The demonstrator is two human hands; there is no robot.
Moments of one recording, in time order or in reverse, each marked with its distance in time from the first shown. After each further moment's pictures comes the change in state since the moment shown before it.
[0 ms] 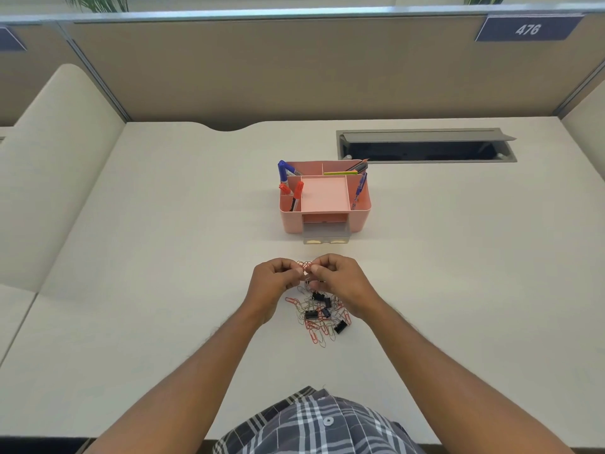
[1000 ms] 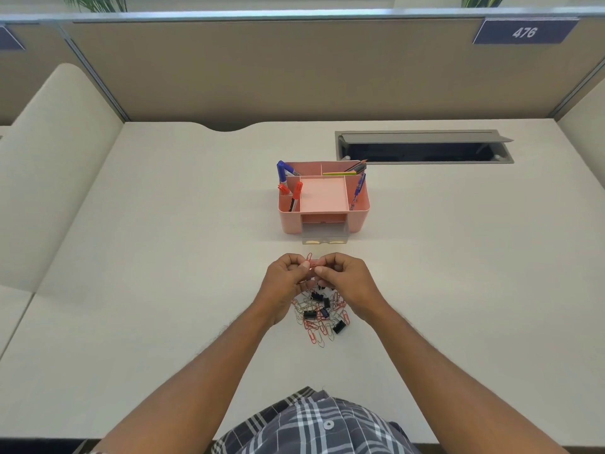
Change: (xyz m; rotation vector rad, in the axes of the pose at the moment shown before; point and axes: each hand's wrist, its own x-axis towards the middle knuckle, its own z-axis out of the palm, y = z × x) left_hand -0.005 0.007 0.024 -0.212 -0.113 -0.072; right_hand -0.013 -0.007 -0.008 -0.054 0.044 -0.117
